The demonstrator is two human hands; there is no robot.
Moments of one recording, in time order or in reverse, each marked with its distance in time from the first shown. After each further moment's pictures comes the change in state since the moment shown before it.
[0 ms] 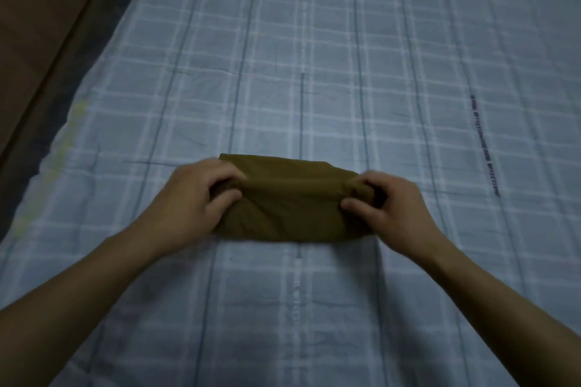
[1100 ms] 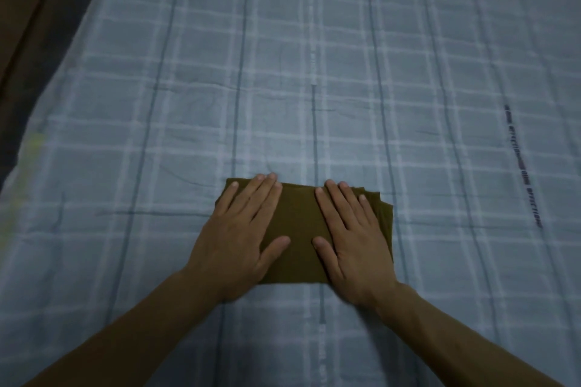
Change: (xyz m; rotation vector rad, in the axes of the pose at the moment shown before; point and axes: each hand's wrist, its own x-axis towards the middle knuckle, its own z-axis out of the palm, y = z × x) left_hand 0.050 -0.064 0.079 0.434 -0.200 0.119; right_hand 0.048 0.031 0.100 -0.533 -0.083 -0.150
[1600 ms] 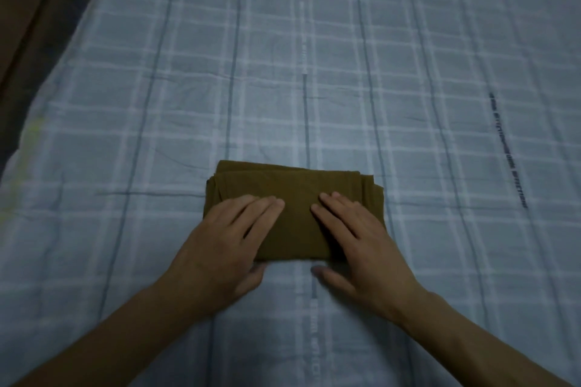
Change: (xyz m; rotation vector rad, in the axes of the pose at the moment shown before) left_hand -0.040 0.018 -0.021 0.077 0.137 0.244; right_hand -0.045 0.002 -0.027 0.015 -0.035 -0.167
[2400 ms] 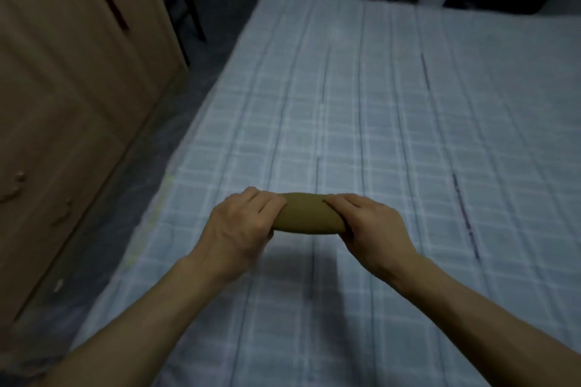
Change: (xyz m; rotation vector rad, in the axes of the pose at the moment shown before) left_hand 0.007 0.079 -0.197 0.144 0.237 -0.242; right_hand 0.002 -0.068 -0.183 -0.079 0.253 -0.087
